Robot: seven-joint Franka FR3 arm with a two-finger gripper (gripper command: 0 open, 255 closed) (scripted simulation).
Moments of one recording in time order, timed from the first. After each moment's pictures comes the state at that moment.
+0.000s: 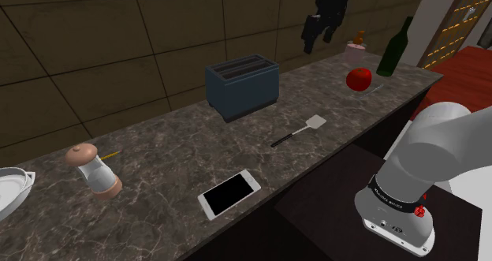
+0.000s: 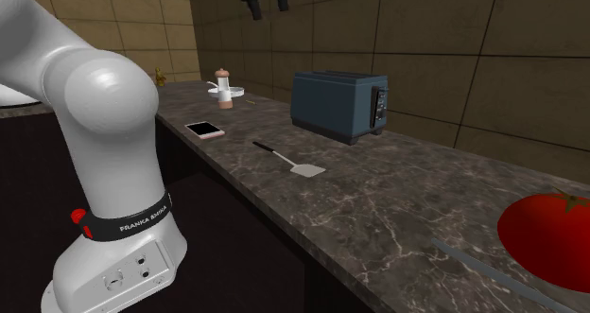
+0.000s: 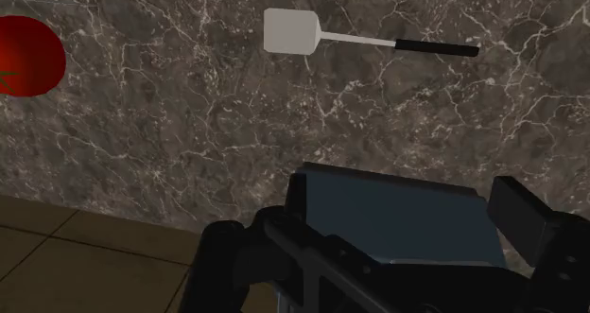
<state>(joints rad) -0.02 -0.77 0.05 -2.33 -0.10 1.71 0.08</state>
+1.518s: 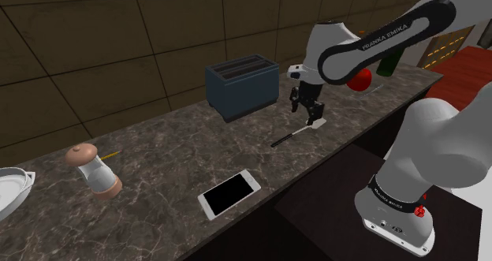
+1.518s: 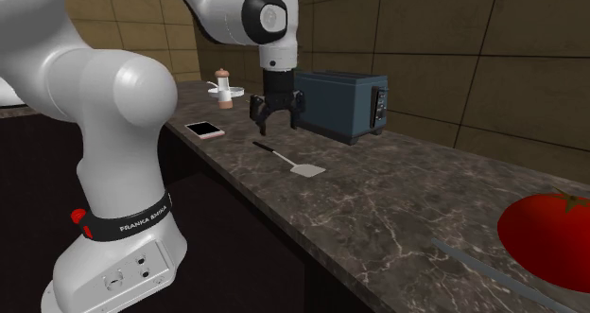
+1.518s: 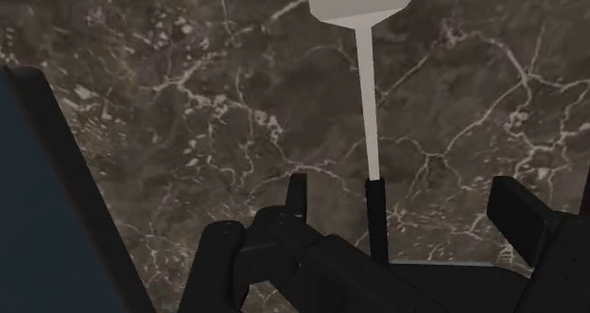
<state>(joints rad) 0.34 -0.52 -0.48 -2.81 -0.24 2.35 -1.19</state>
